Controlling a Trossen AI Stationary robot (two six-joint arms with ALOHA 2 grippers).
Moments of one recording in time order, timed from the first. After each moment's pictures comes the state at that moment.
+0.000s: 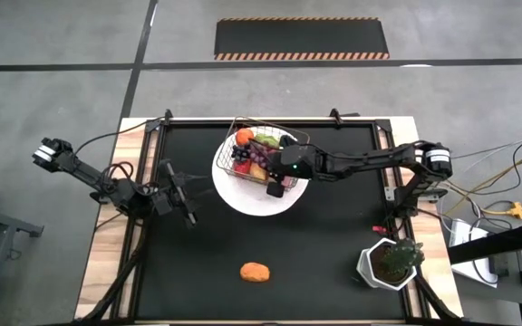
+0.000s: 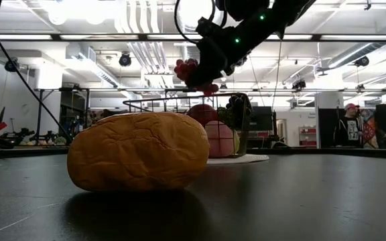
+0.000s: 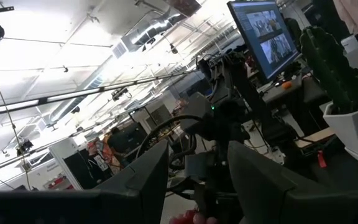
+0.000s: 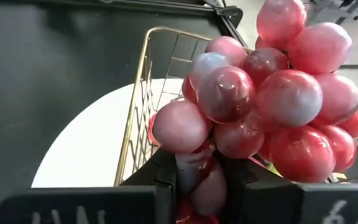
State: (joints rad) left arm -0.46 0.79 0.39 0.83 -0.69 0.83; right arm -0.13 1.68 1.13 0.00 0.22 -0.14
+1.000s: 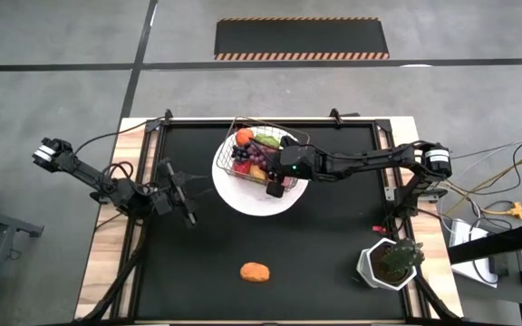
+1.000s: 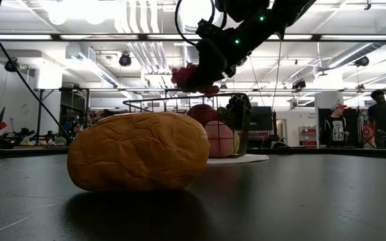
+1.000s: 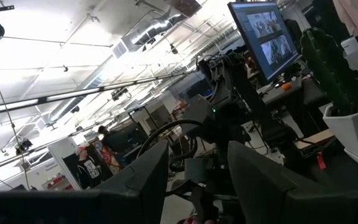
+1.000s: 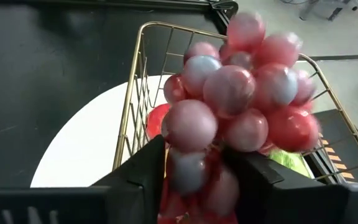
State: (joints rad) left arm -0.46 0.79 0.39 0.83 -0.69 0.82; right arm -0.13 1.69 1.13 0.00 0.24 -0.10
